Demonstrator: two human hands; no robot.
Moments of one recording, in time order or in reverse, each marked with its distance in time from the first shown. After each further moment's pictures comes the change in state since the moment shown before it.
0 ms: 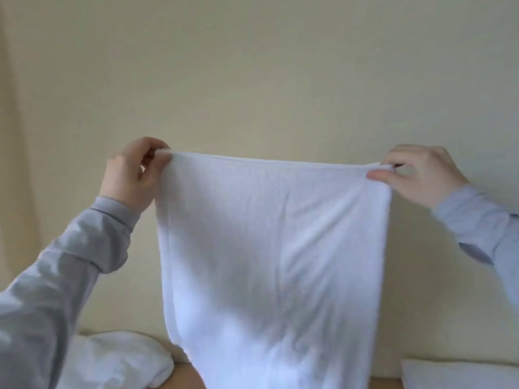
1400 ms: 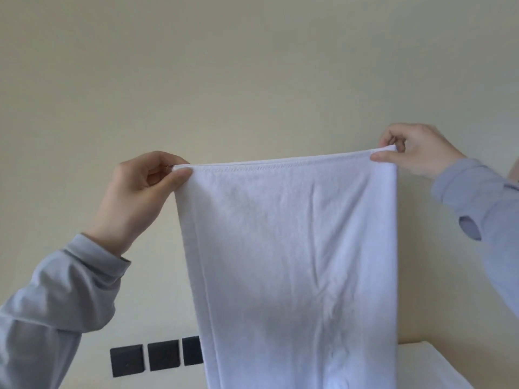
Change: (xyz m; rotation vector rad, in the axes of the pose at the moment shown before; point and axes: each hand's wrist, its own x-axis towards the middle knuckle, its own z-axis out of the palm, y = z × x) left_hand -0.014 0.131 0.085 -0.560 -0.231 -0.085; right_hand -0.006 0.108 -0.128 -0.082 -0.111 0.351
